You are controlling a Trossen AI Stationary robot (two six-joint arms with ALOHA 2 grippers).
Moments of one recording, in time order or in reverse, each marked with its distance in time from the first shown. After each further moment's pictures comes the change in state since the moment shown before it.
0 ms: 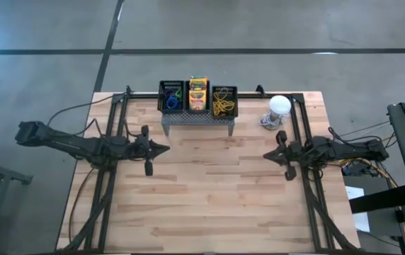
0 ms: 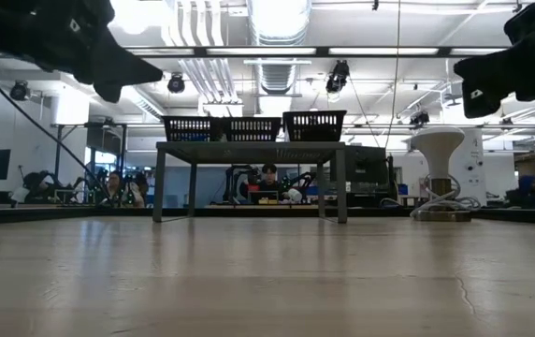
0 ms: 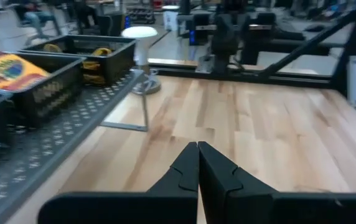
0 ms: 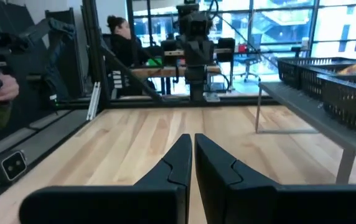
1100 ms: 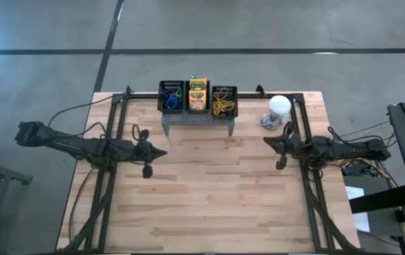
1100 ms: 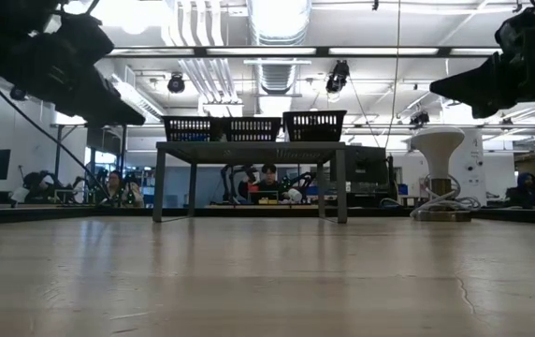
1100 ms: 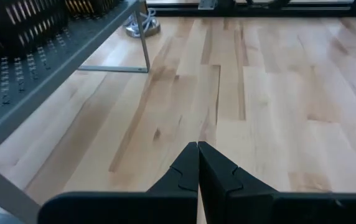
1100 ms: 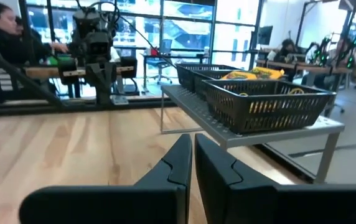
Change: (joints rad) left arm 0.004 -0.007 -0.047 -0.178 0.024 -0.003; right arm -0.002 0.034 0.000 0.046 0.394 -0.099
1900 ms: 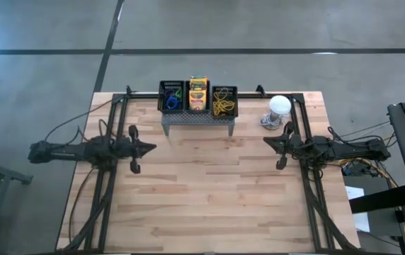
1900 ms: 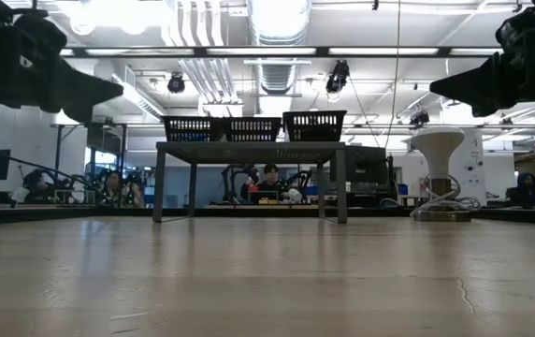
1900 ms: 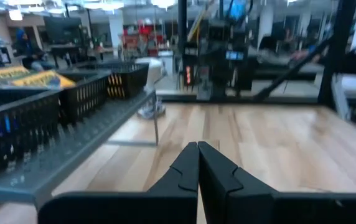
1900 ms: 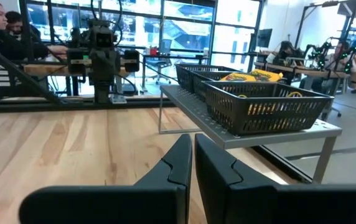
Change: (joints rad) left arm 0.108 -0.645 -0.250 0.022 0.116 0.119; right arm 0.000 0.000 0.000 0.000 0.000 -0.037
